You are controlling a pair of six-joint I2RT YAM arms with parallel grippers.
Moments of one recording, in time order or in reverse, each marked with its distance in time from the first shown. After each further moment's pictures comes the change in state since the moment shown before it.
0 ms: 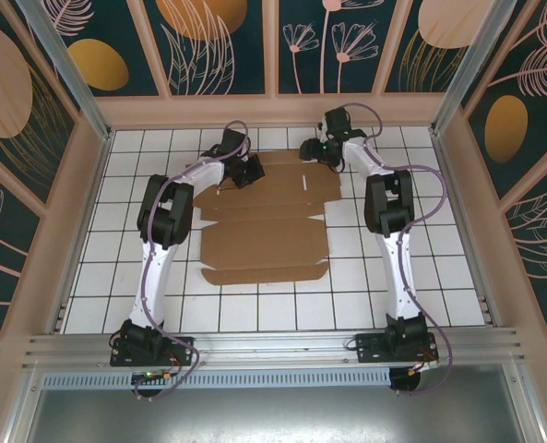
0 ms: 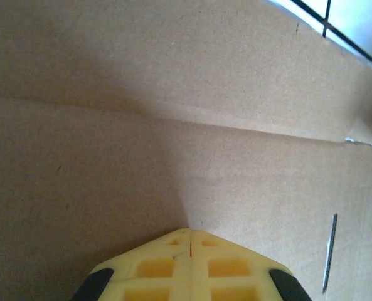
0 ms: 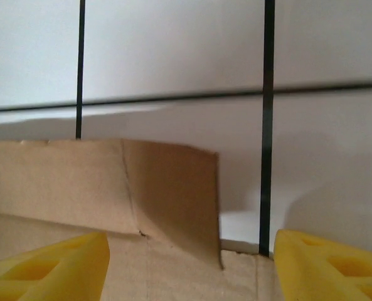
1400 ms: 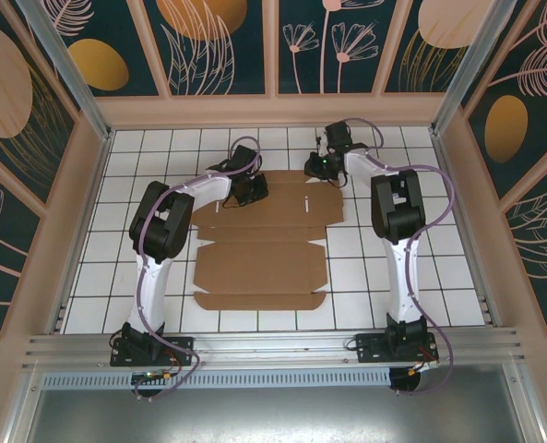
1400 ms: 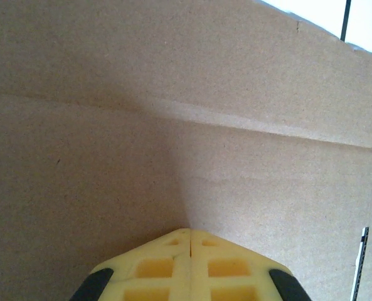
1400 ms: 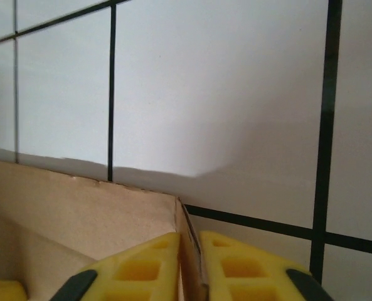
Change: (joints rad) left arm -0.101 -0.189 -0.274 0.011 -0.137 -0.008; right arm 0.022 -0.133 -0.242 0.102 -0.097 0.041
